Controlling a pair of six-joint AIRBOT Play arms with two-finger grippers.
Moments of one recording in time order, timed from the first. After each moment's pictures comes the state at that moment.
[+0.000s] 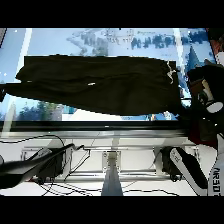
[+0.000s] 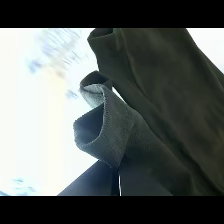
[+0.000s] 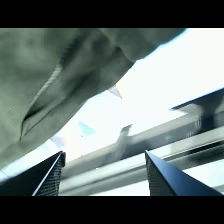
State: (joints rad) left arm 0.91 -1.15 0.85 0.68 -0.79 -0.96; right arm -0.49 -0.88 0.47 -1.18 1.08 1.58
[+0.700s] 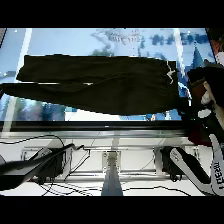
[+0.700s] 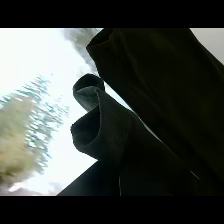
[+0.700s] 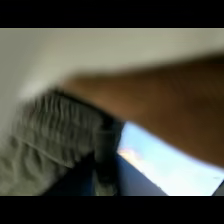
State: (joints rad) left arm 0.91 -1.13 0.86 0.73 -0.79 -0.96; right arm -0.49 -0.98 0.36 -1.09 0.50 2.01
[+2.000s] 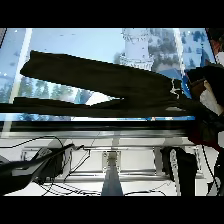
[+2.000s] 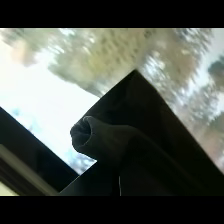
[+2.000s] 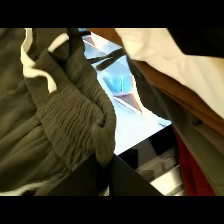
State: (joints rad) left arm 1.04 -1.04 0.87 1.11 -0.89 -1.06; right arm -0.33 -0.28 0.56 -1.69 1.15 1.84
